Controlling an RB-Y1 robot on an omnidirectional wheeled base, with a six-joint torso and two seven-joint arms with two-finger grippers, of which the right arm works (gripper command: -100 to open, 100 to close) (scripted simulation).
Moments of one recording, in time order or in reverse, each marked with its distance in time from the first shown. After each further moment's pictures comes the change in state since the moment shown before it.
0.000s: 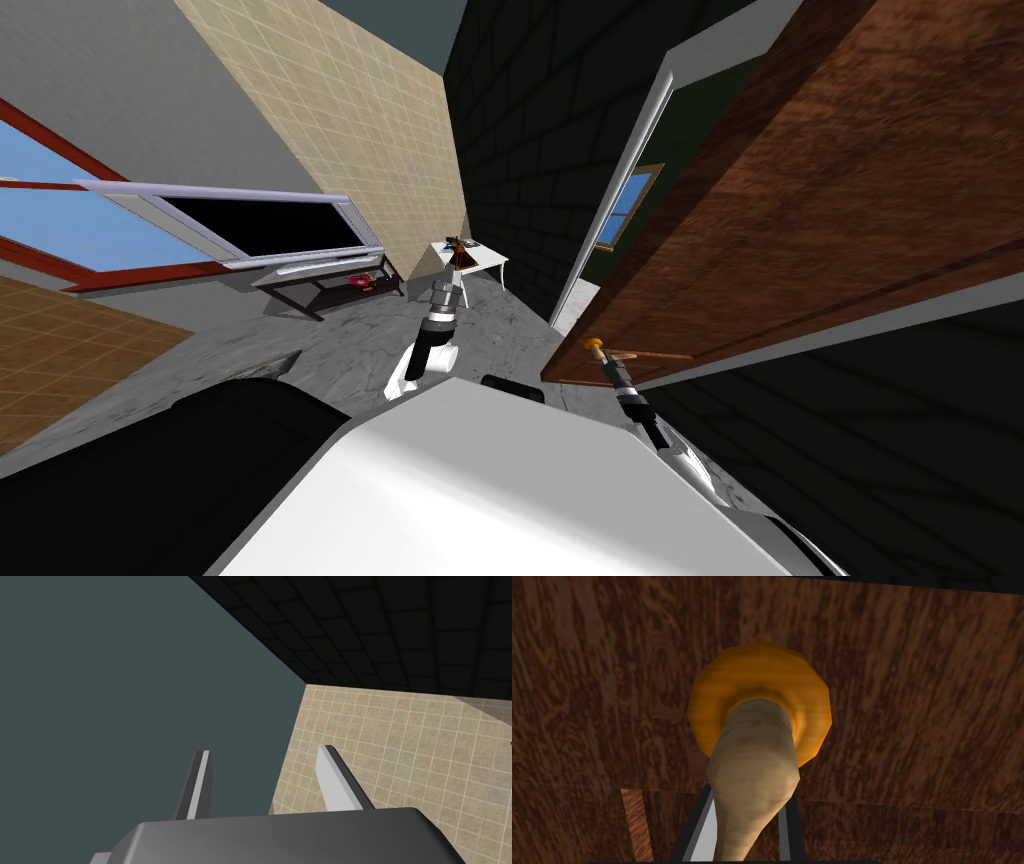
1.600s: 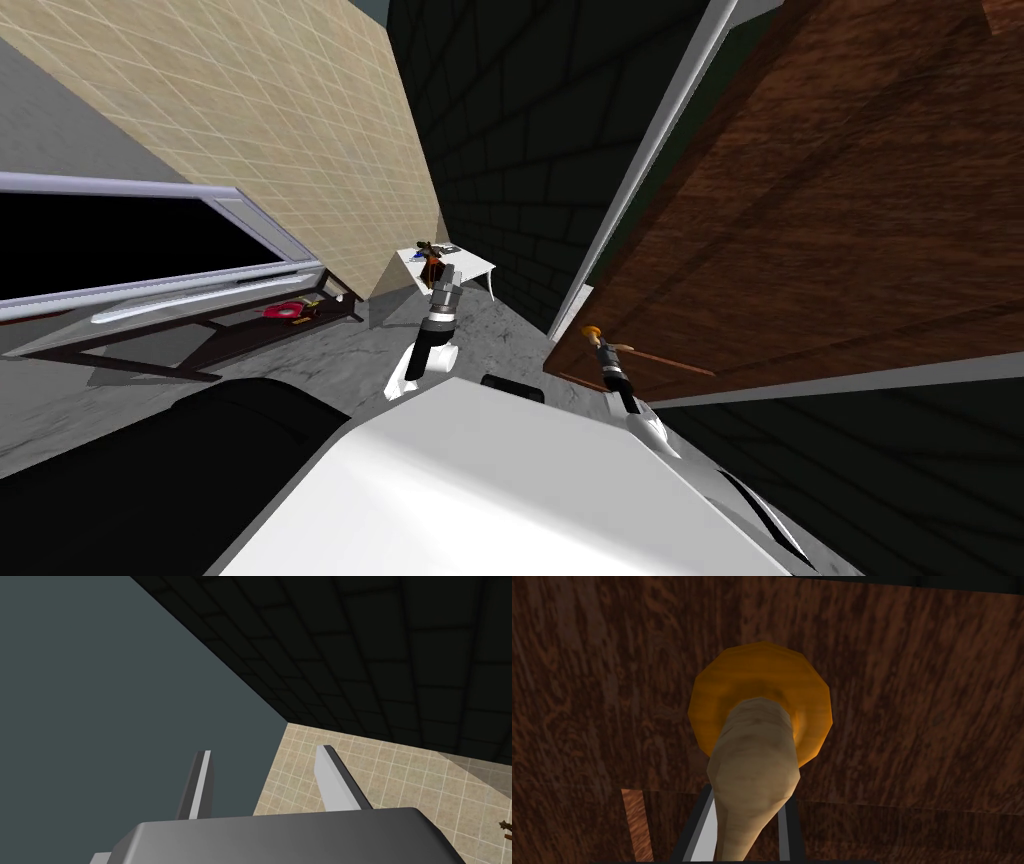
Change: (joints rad) arm -0.136 0.123 -0.134 0.022 -0.068 0.226 0.165
